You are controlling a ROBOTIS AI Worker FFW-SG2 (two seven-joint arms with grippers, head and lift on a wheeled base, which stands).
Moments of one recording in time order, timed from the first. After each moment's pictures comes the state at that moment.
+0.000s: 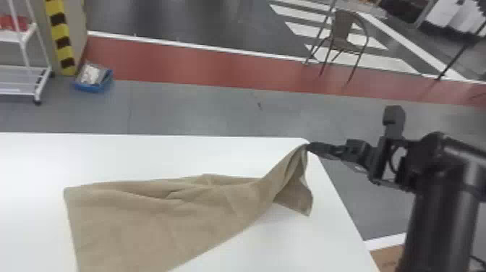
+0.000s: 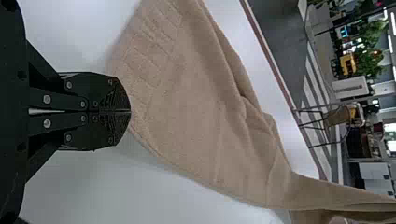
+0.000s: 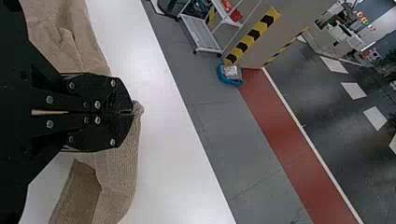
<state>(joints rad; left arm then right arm) 0.57 0.26 -0.18 -1.83 -0.28 0.13 -0.35 -0.31 -0.25 -0.57 -1.78 -0.06 1.52 0.72</state>
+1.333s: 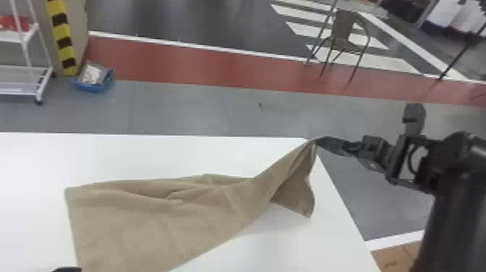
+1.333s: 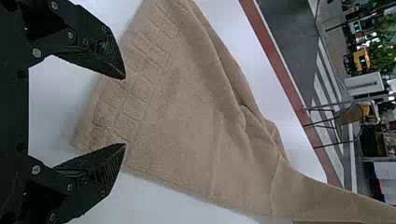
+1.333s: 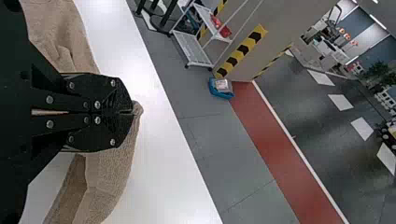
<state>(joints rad) 0.53 0.25 -0.16 -1.88 -0.33 0.27 -0.42 -0.31 -0.28 -0.62 -1.84 -0.07 1.57 0.80</state>
